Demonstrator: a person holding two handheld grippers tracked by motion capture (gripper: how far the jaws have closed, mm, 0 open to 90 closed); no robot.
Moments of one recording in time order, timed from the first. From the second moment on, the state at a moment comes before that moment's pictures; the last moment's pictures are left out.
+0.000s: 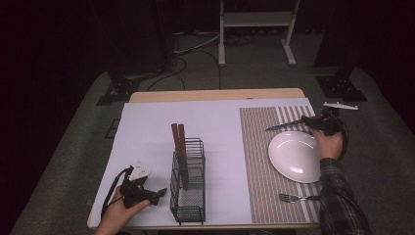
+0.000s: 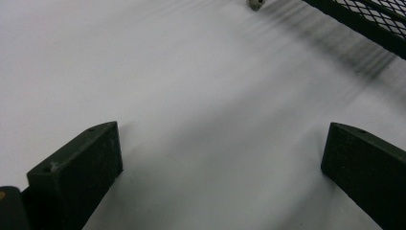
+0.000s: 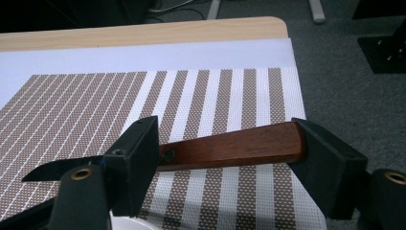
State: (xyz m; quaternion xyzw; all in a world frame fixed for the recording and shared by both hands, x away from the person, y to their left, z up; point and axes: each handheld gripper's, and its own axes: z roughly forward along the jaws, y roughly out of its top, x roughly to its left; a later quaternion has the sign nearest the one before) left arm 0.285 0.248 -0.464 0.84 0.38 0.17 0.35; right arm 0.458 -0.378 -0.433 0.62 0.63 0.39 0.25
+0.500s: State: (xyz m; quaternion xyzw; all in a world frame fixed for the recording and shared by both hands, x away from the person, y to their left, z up) left arm 0.285 0.248 -0.464 0.84 0.38 0.17 0.35; right arm 0.464 -0.381 -0.445 0.64 0.63 0.38 0.22
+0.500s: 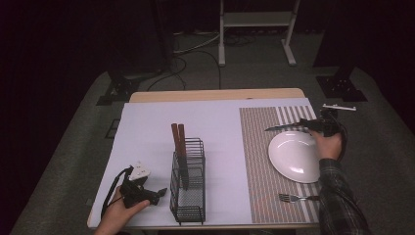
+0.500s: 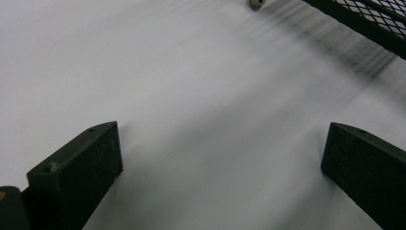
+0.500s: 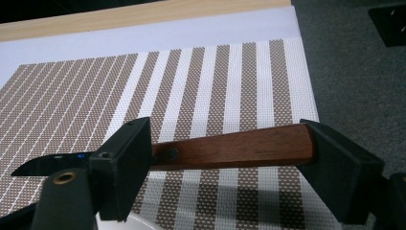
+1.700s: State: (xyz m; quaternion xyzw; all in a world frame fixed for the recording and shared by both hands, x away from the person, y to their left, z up) left arm 0.285 0.248 -0.464 0.84 0.38 0.17 0.35; right arm 0.466 -0.381 -0.439 0.66 0.63 0.34 0.20
